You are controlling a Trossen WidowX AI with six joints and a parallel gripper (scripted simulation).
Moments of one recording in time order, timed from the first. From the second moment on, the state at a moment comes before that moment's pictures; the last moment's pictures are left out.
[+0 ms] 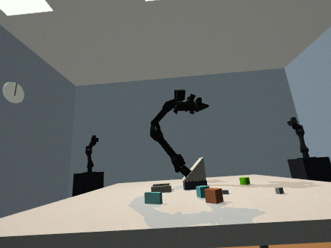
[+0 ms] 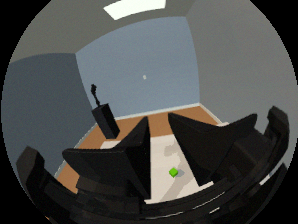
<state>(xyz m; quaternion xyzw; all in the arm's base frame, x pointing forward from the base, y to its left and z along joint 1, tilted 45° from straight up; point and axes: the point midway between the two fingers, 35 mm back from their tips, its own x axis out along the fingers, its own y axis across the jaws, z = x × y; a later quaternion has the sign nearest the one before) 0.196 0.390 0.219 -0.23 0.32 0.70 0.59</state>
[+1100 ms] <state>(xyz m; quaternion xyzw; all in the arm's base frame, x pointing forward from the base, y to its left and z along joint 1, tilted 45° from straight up) 0.288 0.058 0.030 -0.34 0.66 -0.18 0.64</state>
